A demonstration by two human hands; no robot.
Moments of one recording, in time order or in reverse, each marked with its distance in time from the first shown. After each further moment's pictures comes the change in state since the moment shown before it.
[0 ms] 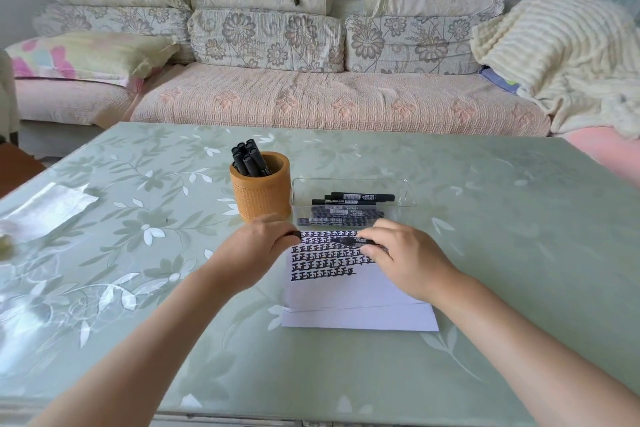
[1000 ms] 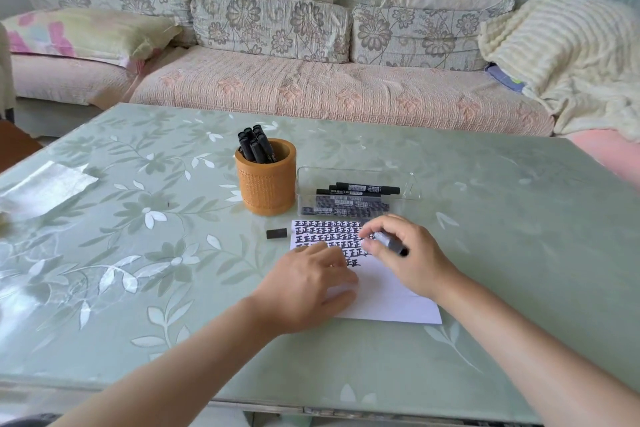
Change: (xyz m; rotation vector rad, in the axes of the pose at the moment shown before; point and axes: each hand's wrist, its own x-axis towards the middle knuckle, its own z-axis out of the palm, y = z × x) left_hand -0.029 0.050 0.050 0.102 0.025 0.364; right_hand -0.008 -0.003 0.011 0.469 0.079 0.084
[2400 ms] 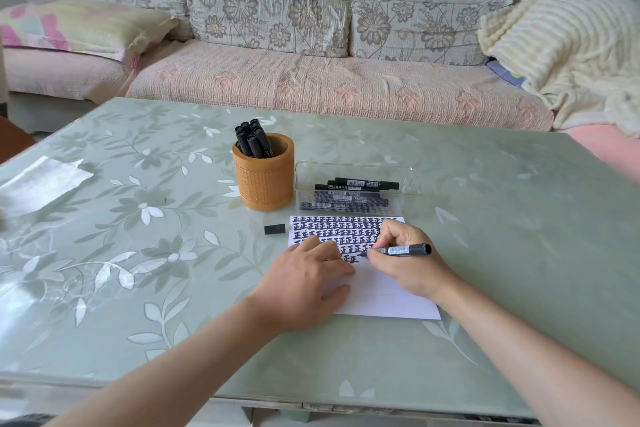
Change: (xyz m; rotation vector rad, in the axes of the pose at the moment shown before) left_hand -0.001 0.004 0.007 0.042 -0.044 -0.151; right_hand -0.006 0.020 0.013 0.206 0.025 0.212
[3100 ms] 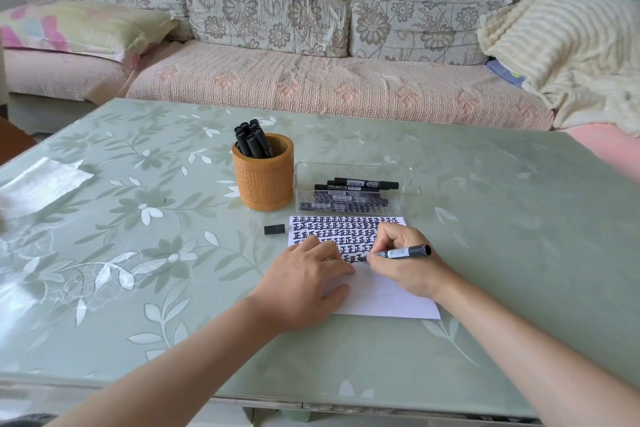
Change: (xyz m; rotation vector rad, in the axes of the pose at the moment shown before) left_hand 0.000 0.000 -0.001 -0.006 -0.003 -0.003; right_hand -0.001 -0.004 -0.003 0.016 -0.095 -0.015
